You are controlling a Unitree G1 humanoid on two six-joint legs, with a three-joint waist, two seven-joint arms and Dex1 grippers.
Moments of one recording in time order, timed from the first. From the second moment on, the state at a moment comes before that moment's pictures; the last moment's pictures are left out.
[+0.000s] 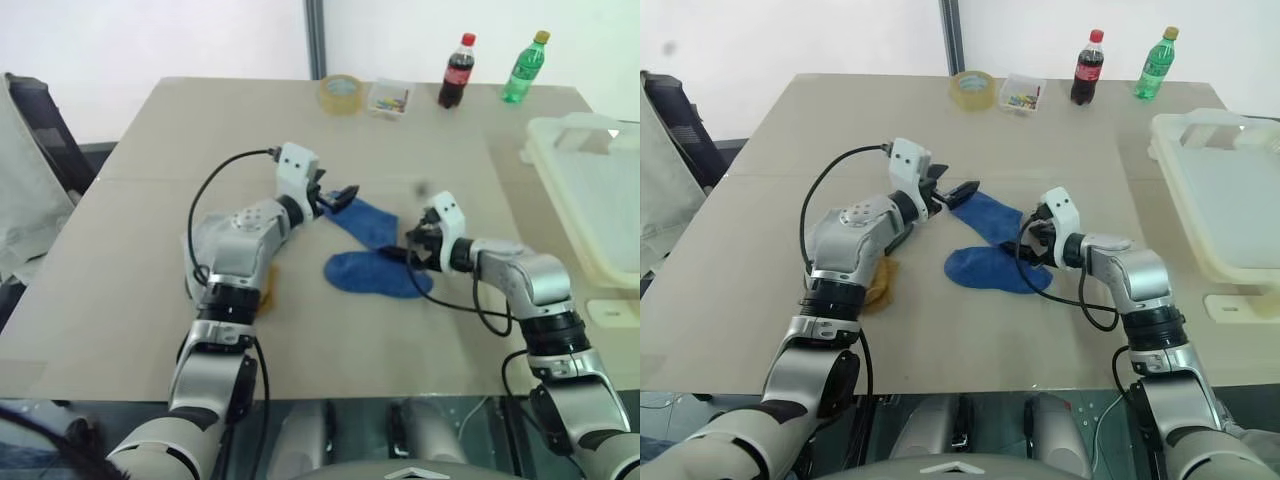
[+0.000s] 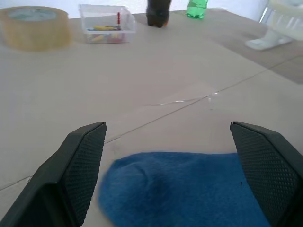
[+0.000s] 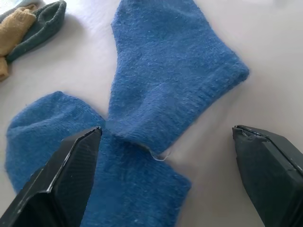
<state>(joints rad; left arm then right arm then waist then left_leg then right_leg) -0.75 0.26 0.00 0.33 -0.19 0.42 -0.55 -0.58 -0.32 0.07 0.04 0.36 0.93 0.64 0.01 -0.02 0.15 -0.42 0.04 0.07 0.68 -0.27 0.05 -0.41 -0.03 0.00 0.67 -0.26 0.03</state>
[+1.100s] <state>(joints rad) -0.98 0.30 -0.07 1.02 0.05 0.01 -0.59 -0.62 -0.25 0.04 0.06 0.39 0.95 0.52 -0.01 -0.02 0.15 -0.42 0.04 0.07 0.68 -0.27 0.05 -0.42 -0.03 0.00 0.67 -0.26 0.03</state>
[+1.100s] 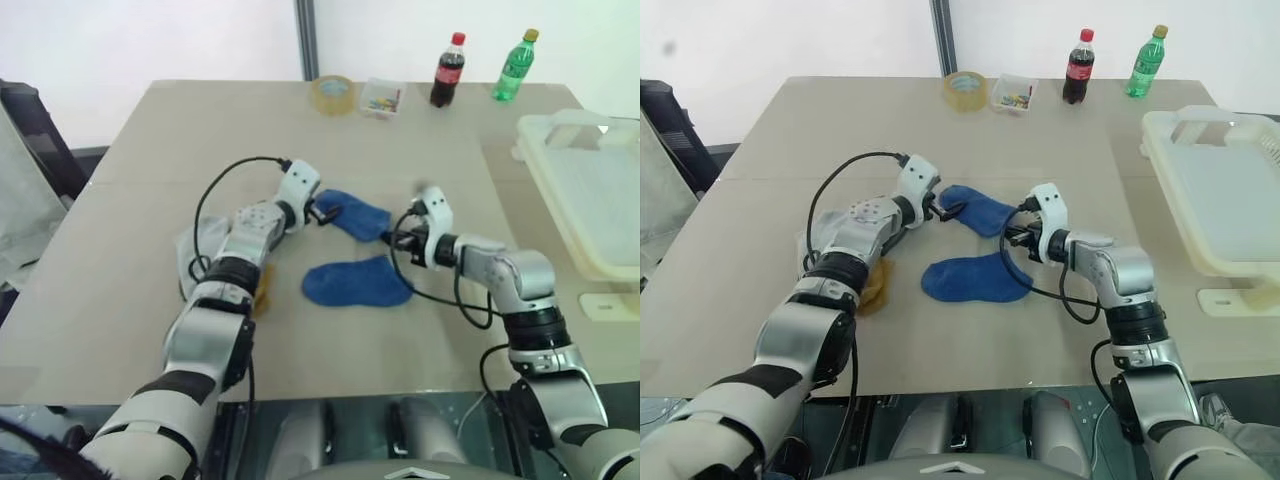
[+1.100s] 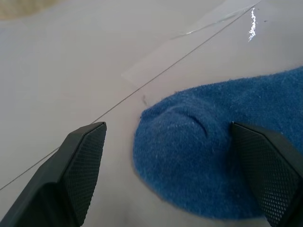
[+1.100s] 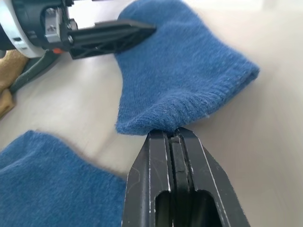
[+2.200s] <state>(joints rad) -0.71 0.29 0.03 0.29 -0.14 0.56 -0.56 -0.58 -0.34 0.03 -0.03 0.34 0.81 0.57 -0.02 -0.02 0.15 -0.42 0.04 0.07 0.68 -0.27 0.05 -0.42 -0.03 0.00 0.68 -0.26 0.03</state>
